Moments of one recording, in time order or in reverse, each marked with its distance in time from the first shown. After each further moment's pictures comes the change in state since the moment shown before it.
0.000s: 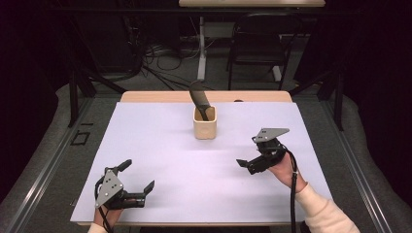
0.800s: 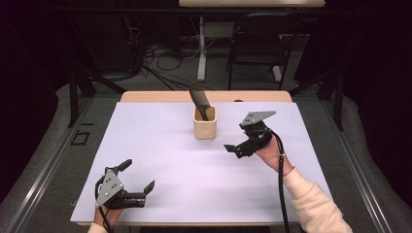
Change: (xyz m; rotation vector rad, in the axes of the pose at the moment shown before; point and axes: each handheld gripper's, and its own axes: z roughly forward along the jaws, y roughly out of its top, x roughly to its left) left arm 0.000 0.000 0.001 -0.001 -0.004 0.001; right arm -0.010 0.048 0.025 -0.035 0.041 -0.003
